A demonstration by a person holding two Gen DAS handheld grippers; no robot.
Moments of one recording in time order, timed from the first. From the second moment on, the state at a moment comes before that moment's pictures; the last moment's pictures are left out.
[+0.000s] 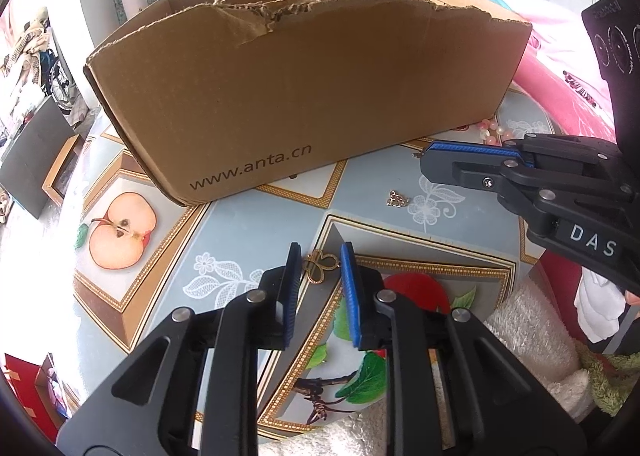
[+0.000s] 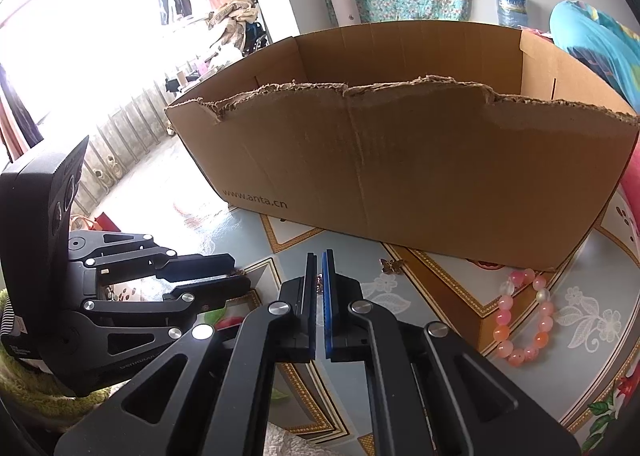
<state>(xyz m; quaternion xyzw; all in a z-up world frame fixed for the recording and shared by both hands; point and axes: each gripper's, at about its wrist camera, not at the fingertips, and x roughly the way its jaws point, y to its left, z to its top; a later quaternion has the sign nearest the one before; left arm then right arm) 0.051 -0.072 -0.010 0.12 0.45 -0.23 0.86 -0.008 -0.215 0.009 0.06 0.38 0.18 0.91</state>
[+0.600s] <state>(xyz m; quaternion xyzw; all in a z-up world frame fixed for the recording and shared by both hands) 0.050 -0.042 0.003 0.09 0.43 -0.23 0.87 -0.009 -0.186 -0.003 -0.03 0.39 0.18 0.90</state>
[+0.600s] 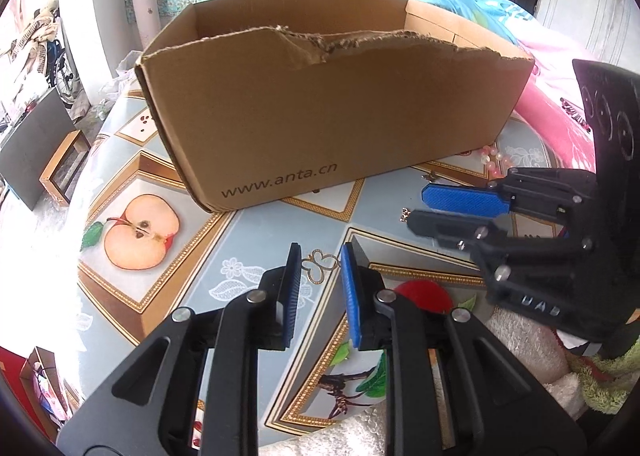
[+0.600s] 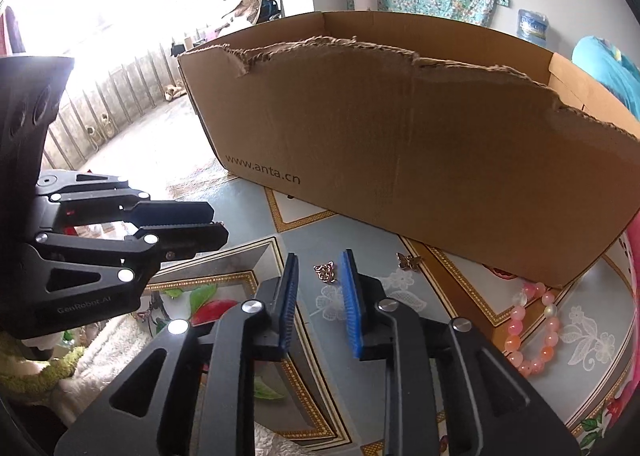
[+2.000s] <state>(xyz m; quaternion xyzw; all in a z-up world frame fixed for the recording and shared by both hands) 0.045 0.010 0.027 0.03 0.41 -0.25 0.88 0.022 -0.162 -0.004 -0.07 0.49 0.18 0.85</state>
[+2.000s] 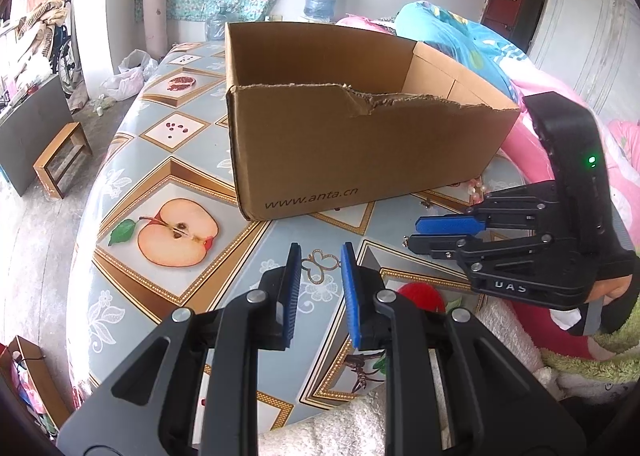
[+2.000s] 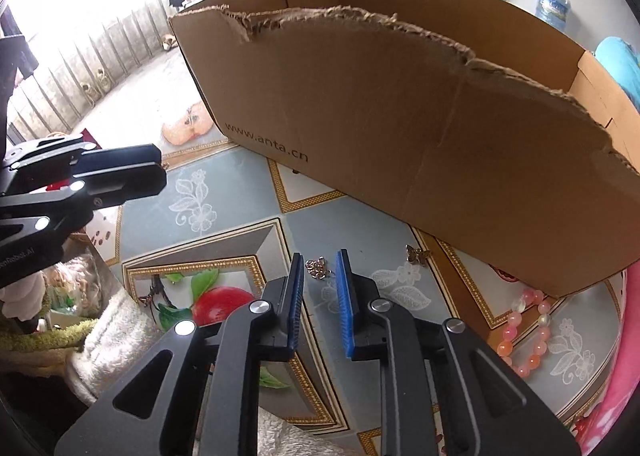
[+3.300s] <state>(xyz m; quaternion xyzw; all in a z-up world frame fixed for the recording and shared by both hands) 0.037 0.014 0.137 0.02 0.28 -0.33 0.90 0.037 -0.202 0.158 0.04 0.38 0.23 0.90</state>
